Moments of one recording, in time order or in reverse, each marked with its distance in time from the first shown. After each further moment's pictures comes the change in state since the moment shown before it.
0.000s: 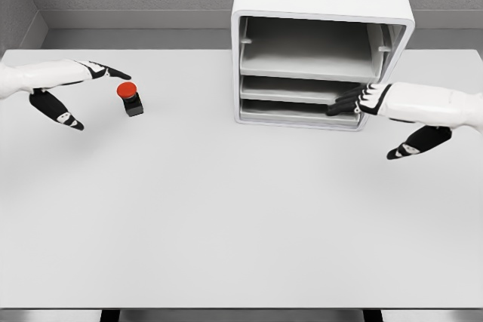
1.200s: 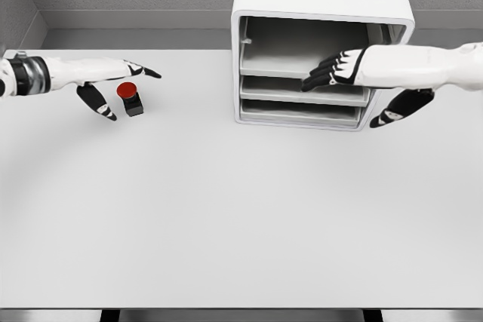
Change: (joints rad) left arm -0.043 -0.296 -0.010 0.335 -0.169 0.000 0.002; right arm -0.187 0.131 -0.004 0.045 -0.053 -0.001 0.190
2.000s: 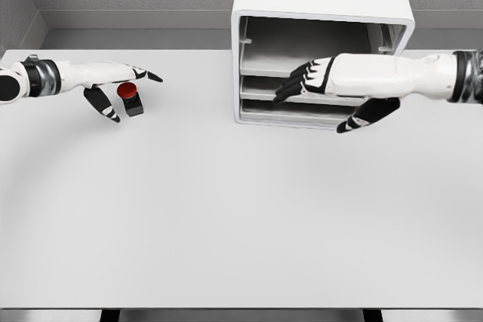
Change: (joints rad) left arm -0.003 -0.076 -0.001 0.121 -0.042 0.000 0.001; right arm 0.092 0.108 -0.083 0.004 0.048 0.000 -0.029
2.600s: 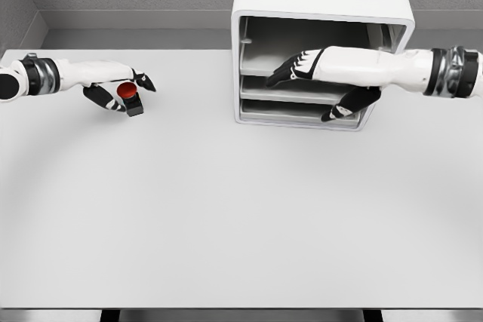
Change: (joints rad) left arm -0.005 -0.004 0.007 0.011 -0.019 0.000 -0.001; right arm 0.061 0.120 -0.066 0.145 0.031 0.000 0.003
